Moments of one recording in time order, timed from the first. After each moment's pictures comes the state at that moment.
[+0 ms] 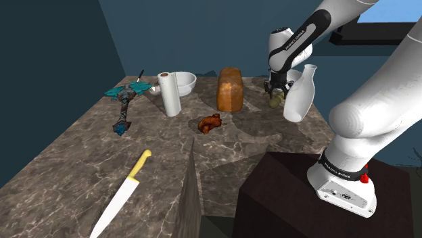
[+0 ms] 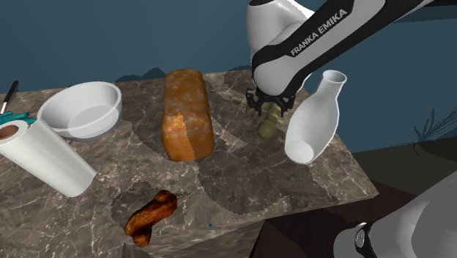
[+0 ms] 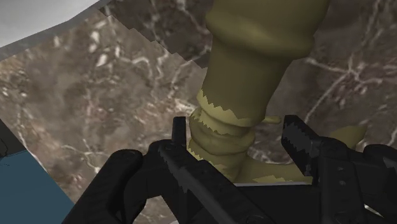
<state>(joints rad) -0.59 -0.10 0.02 -2.58 -0.33 2.43 1.04</state>
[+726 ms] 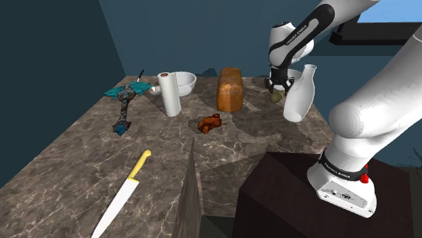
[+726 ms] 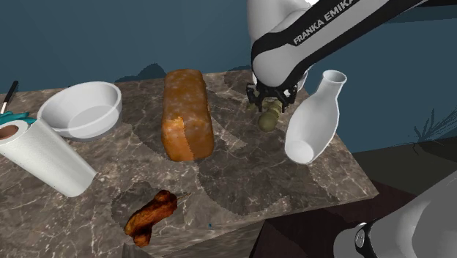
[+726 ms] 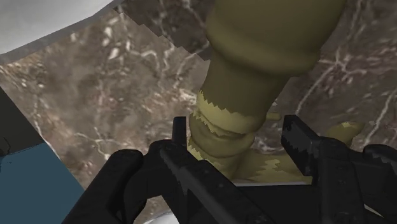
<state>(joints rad) -0.59 -0.15 0.02 -2.57 -0.31 2.37 1.02</state>
